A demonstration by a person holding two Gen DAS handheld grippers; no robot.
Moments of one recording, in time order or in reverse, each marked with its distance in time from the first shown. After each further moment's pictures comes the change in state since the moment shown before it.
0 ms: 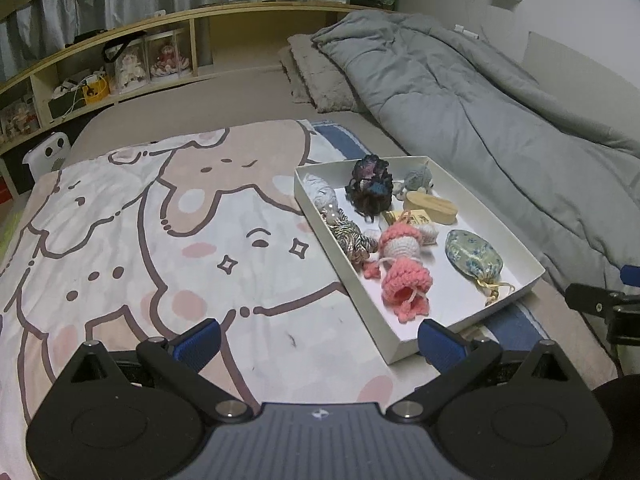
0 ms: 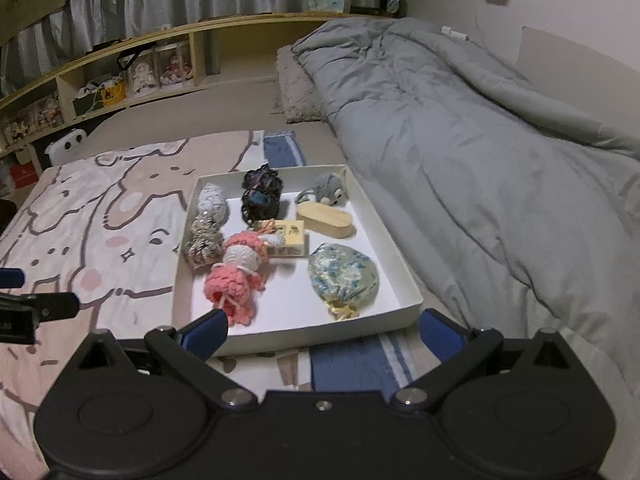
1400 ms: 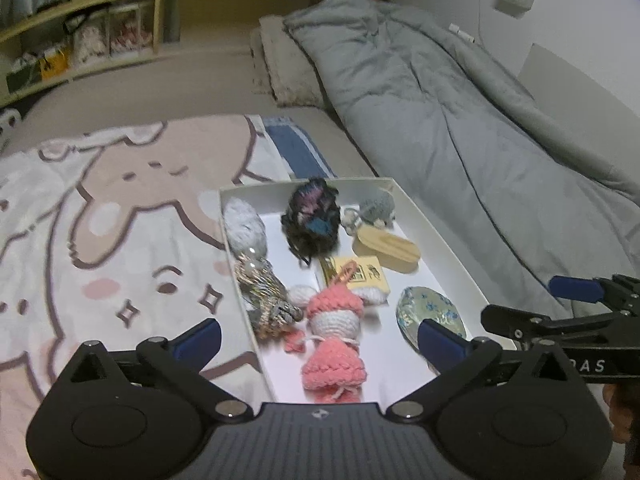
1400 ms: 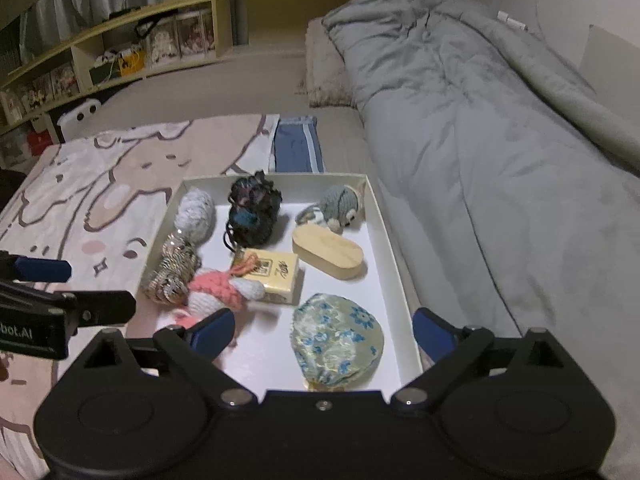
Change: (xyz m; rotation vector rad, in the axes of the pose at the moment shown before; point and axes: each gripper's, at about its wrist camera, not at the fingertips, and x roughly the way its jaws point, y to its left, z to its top) left arm 0.085 -0.049 0.080 -0.080 0.045 -0.110; right arm 0.099 -0.027 0.081 -0.103 0.084 0.120
